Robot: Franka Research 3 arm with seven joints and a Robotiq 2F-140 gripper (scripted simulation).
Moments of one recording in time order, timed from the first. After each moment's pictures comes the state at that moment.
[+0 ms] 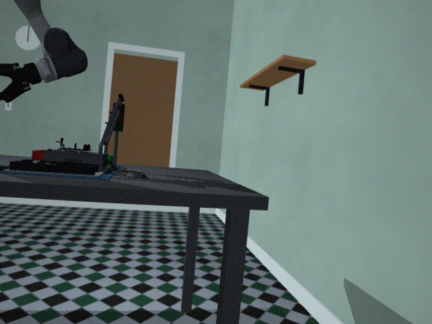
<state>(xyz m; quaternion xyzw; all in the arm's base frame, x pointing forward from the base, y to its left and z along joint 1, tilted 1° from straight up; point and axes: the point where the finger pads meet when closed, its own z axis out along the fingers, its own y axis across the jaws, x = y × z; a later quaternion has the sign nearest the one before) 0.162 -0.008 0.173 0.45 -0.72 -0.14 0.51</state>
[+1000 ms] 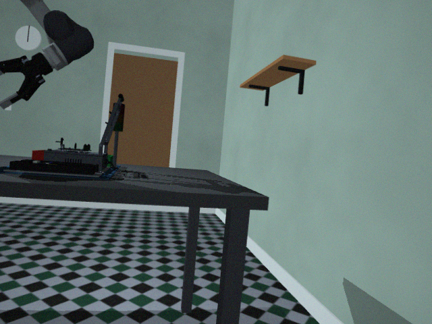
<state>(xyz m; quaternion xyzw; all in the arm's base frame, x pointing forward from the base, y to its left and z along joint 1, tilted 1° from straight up) 0.224 -0.028 0.165 0.48 -0.77 -0.16 0.39</state>
